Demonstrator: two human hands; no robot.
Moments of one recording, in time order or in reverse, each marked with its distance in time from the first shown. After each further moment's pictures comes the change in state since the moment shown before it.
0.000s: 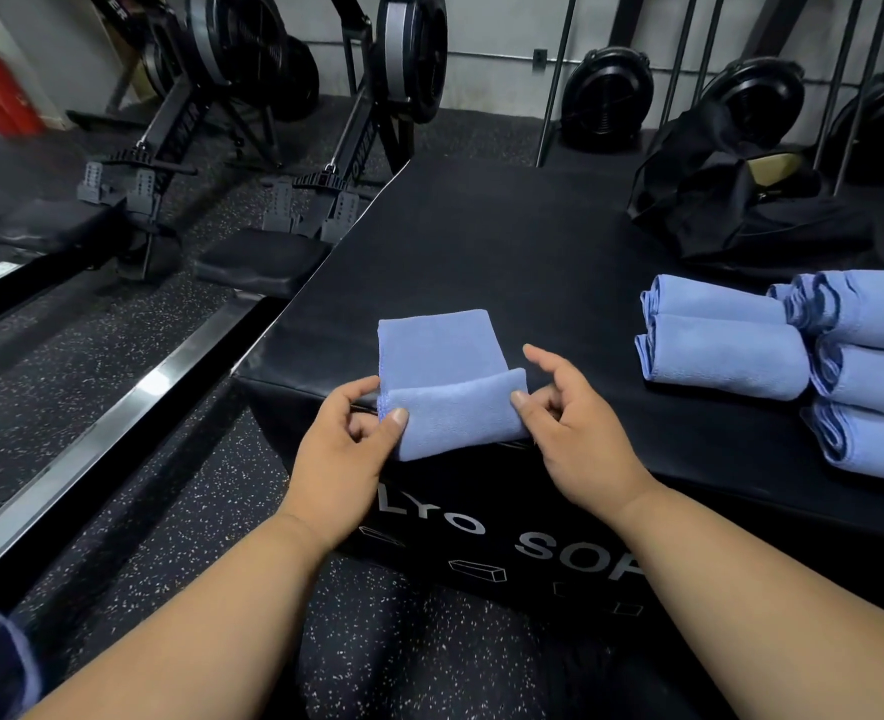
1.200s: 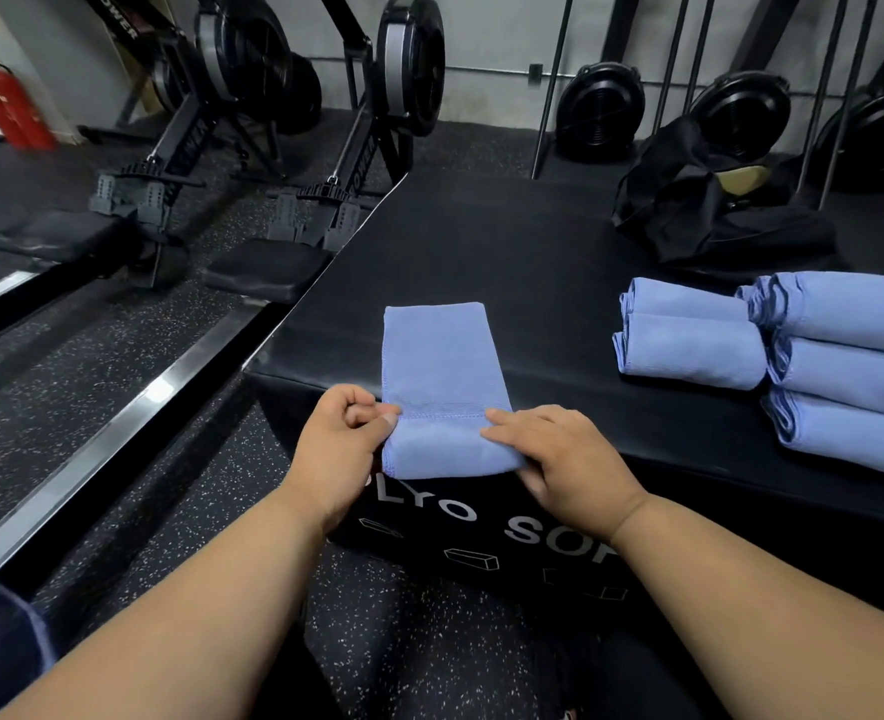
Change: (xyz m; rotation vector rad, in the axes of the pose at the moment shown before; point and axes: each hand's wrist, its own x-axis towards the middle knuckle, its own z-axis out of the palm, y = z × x) left_hand -0.013 0.013 -0.002 -0.220 -0.022 -0.177; right_hand -0.029 0.037 -0.018 -0.641 -0.166 -0.576
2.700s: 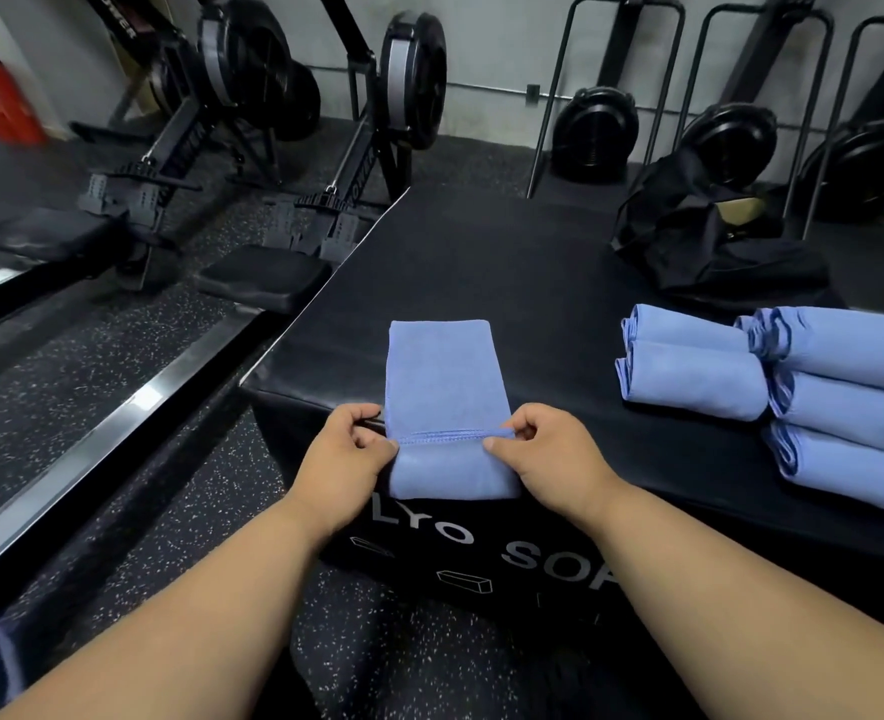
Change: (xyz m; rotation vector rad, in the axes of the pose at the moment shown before) left_hand 0.025 -0.006 -0.008 0.269 -0.015 0.023; right_hand 0.053 -0.034 -0.016 0.563 0.027 0.737
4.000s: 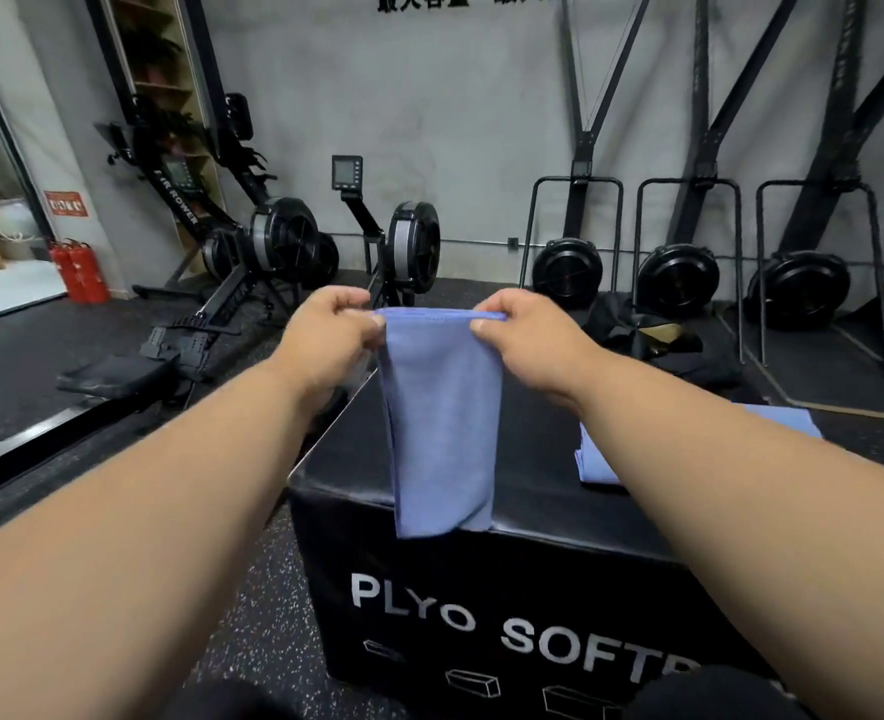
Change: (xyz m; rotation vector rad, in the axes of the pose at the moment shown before) left_hand -0.053 0.261 -0.072 -0.134 0.119 0.369; right_hand -0.055 -0.227 -0.120 0.013 0.140 -0.410
